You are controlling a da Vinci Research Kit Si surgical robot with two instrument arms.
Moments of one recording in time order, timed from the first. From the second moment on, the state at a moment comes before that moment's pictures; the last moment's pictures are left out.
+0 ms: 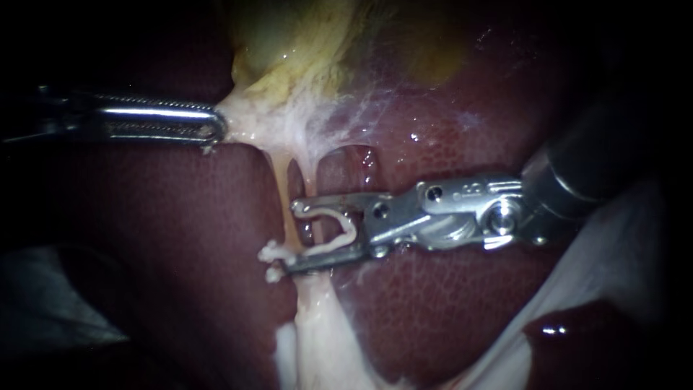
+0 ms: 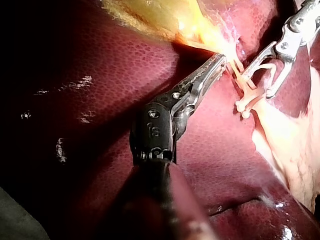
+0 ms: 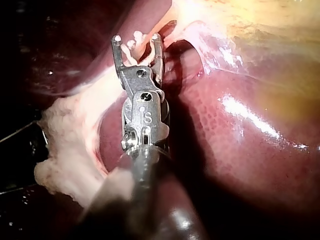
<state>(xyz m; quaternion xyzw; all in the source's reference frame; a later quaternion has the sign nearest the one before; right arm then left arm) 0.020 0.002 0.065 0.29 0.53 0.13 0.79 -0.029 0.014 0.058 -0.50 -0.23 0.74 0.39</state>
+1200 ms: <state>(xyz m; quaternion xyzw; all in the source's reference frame) 0.023 0.006 0.062 0.36 0.61 0.14 0.69 -0.029 0.014 0.058 -0.50 -0.23 0.74 0.39</state>
